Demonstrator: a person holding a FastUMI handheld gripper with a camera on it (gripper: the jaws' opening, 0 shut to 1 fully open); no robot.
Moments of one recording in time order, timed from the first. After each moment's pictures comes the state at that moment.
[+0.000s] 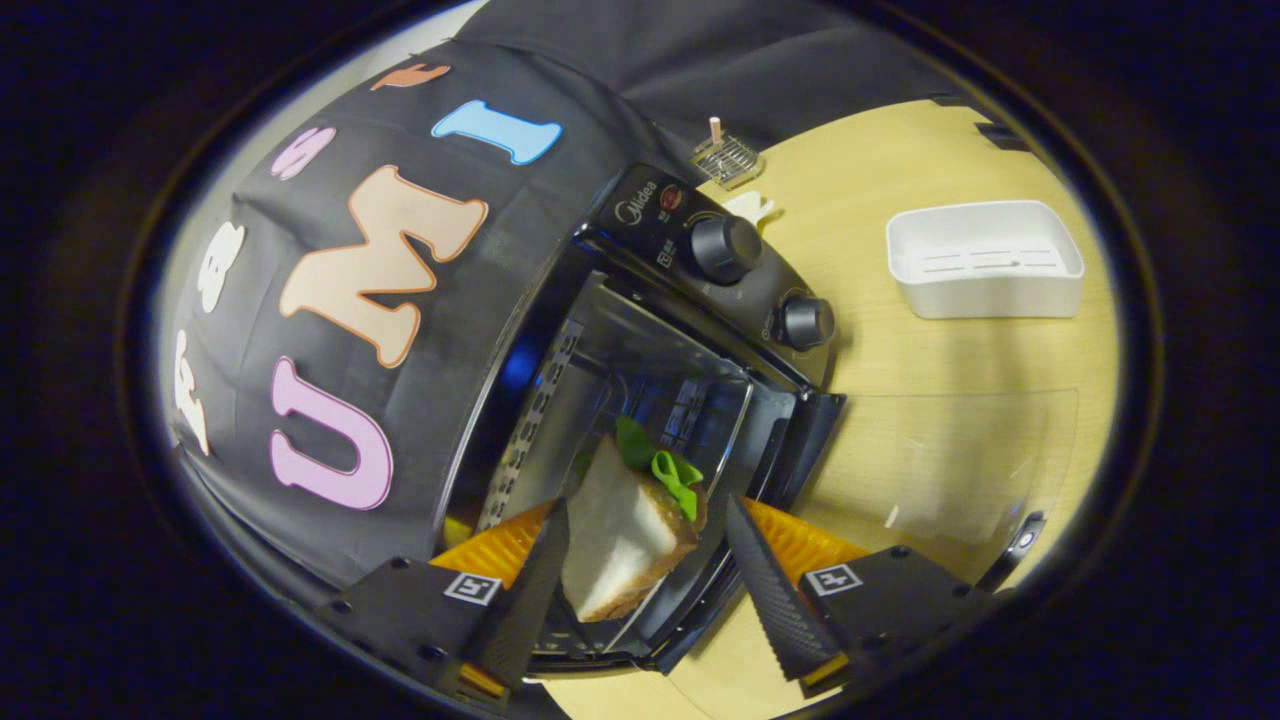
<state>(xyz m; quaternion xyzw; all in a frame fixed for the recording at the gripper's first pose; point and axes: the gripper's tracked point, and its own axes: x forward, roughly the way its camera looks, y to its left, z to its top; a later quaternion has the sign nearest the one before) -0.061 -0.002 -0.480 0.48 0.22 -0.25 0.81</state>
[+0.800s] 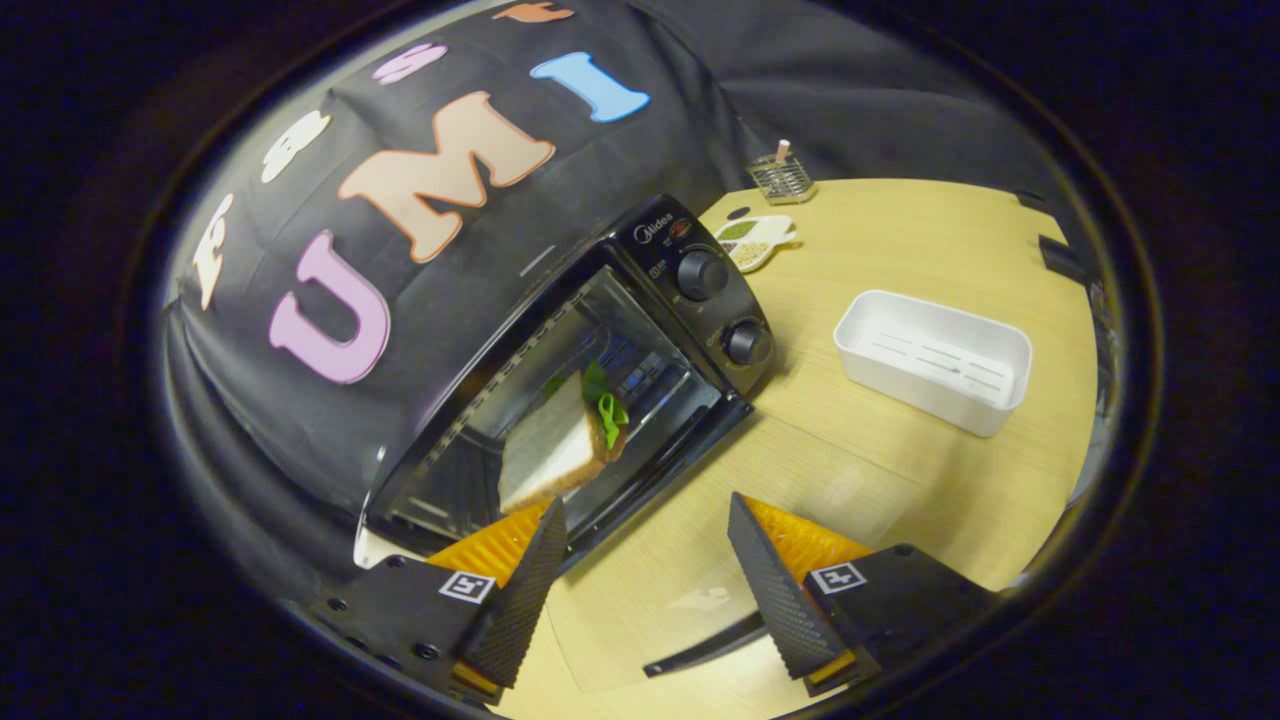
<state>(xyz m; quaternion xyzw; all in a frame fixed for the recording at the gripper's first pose) -0.161 -0.010 -0.462 0.32 0.32 -0.16 0.88</state>
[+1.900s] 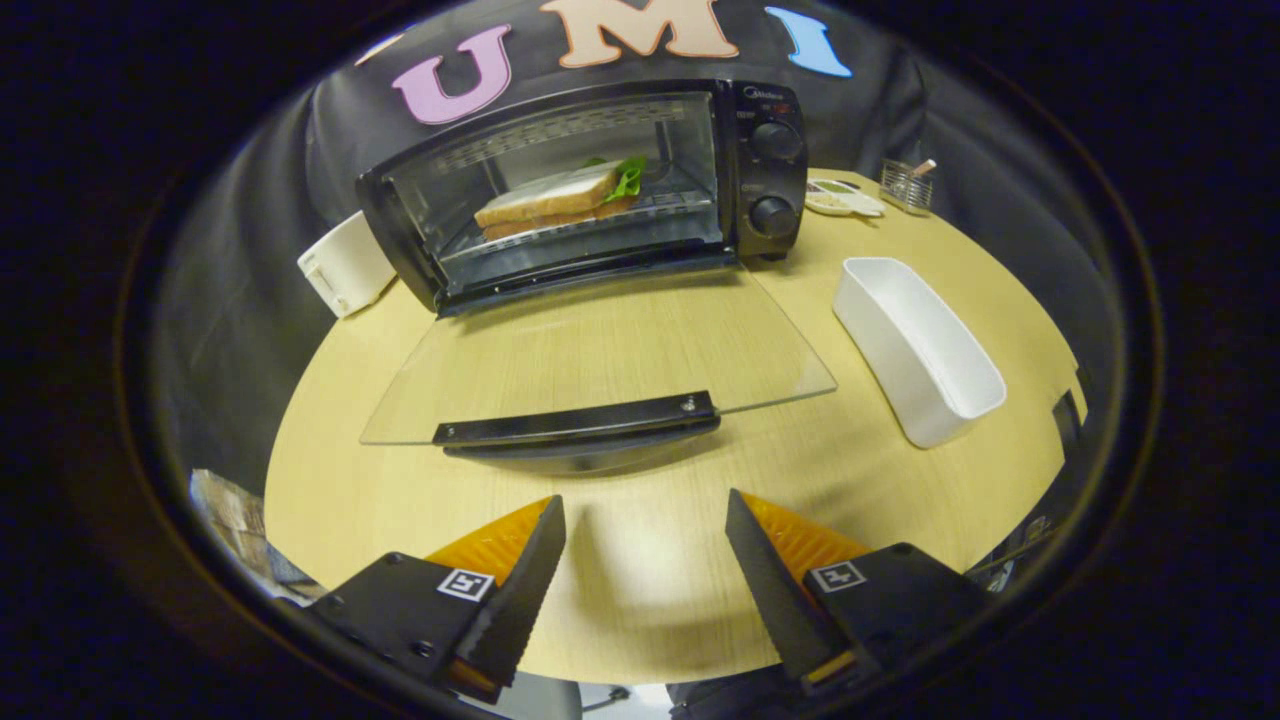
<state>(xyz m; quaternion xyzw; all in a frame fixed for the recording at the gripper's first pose) -0.270 -0.017 -0.541 0.05 0.48 -0.02 0.88</state>
